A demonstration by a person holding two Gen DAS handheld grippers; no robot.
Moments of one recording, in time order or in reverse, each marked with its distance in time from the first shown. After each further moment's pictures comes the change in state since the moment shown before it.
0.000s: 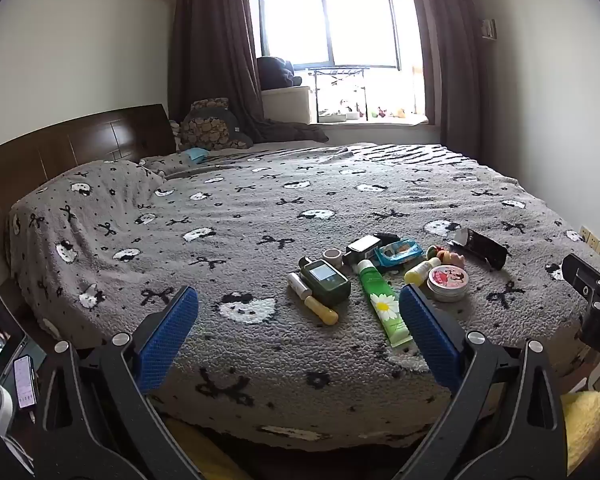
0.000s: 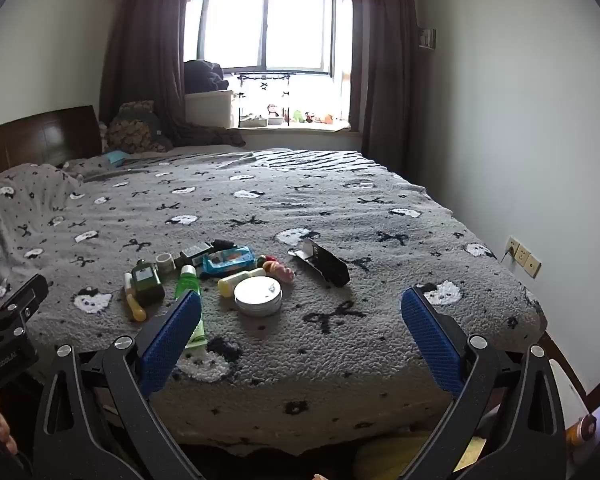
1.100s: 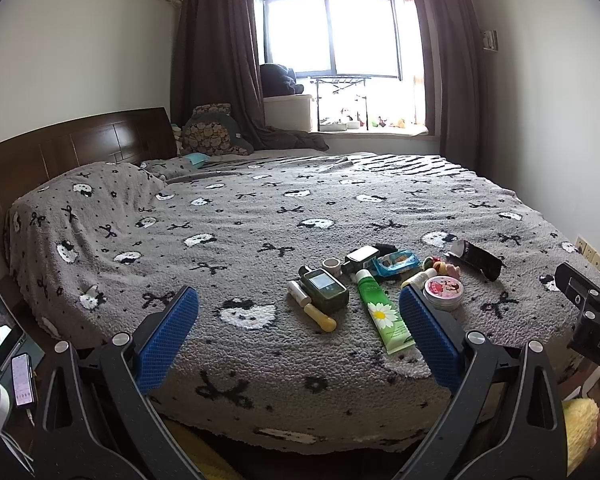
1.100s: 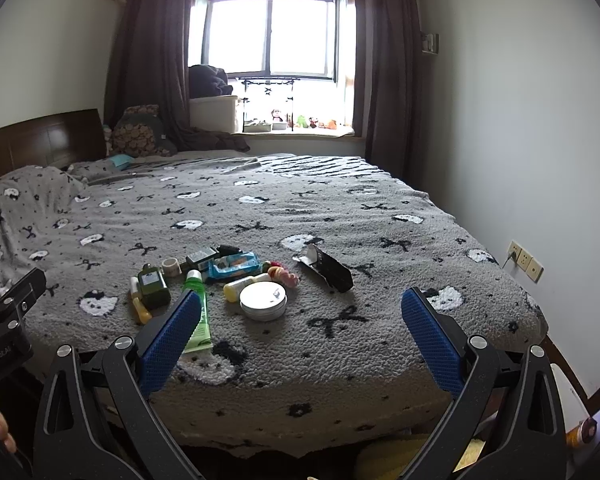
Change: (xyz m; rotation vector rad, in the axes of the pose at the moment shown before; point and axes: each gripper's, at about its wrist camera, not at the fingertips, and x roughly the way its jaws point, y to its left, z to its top) left arm -0.010 0.002 0.007 -0.030 -0.028 -0.014; right arm -0.007 0.002 0.004 -0.006 -0.021 0.010
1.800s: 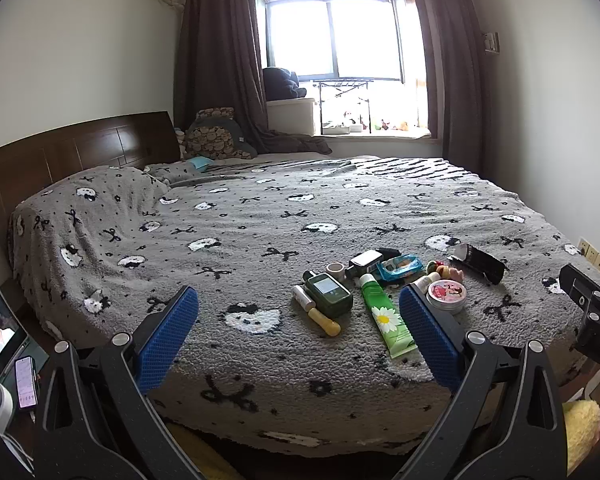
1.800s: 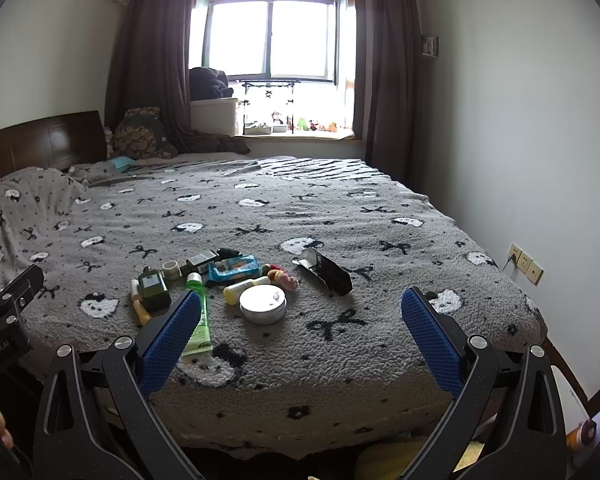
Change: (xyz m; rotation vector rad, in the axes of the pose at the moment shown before) left arm -0.001 0.000 0.003 0.002 -0.013 0.016; right arm -0.003 0.000 0.001 -0.003 -0.007 0.003
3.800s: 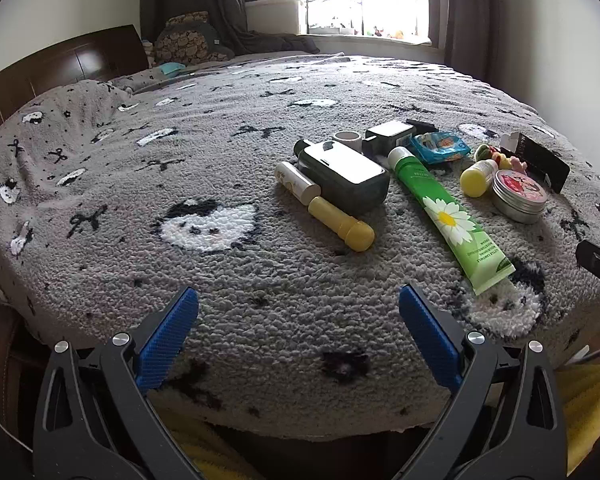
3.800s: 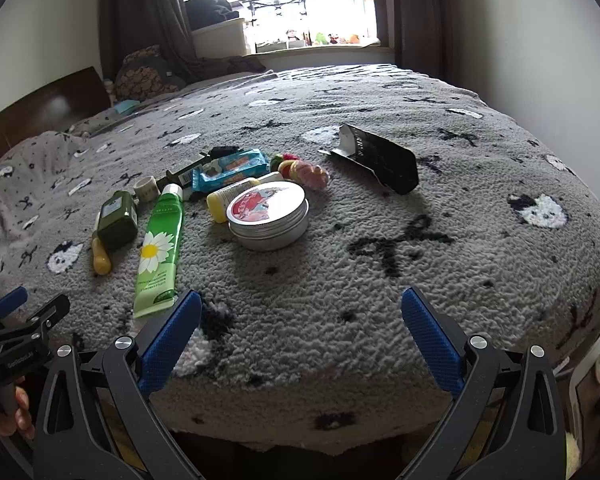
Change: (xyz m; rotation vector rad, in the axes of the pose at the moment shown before) left arm 0.173 0.009 -0.089 0.018 0.344 -0.071; right arm 0.163 0.001 -0.073 0.065 0.295 0.139
